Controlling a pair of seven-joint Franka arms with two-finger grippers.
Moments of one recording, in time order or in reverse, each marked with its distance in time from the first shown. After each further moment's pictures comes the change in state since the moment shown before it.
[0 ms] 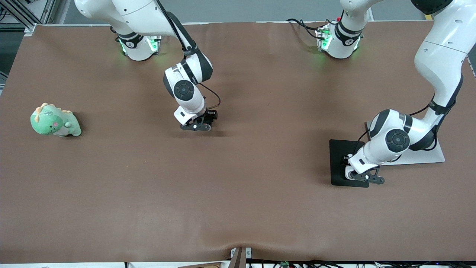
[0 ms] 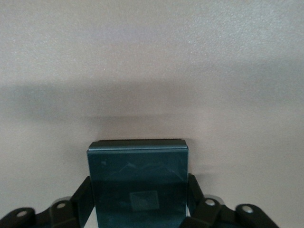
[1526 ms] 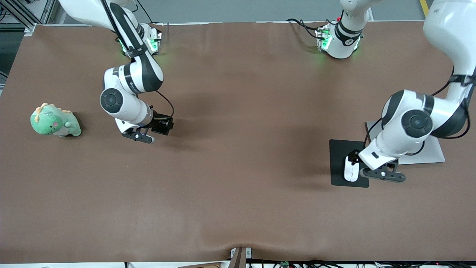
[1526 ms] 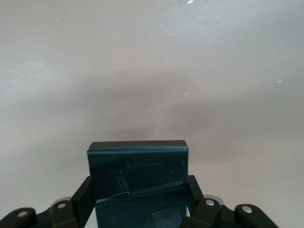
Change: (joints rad) left arm -0.031 -0.285 -0.057 0.056 -0.154 -0.237 0.003; right arm -0.333 -0.249 -0.041 -0.079 -0.063 -0.238 -0.087
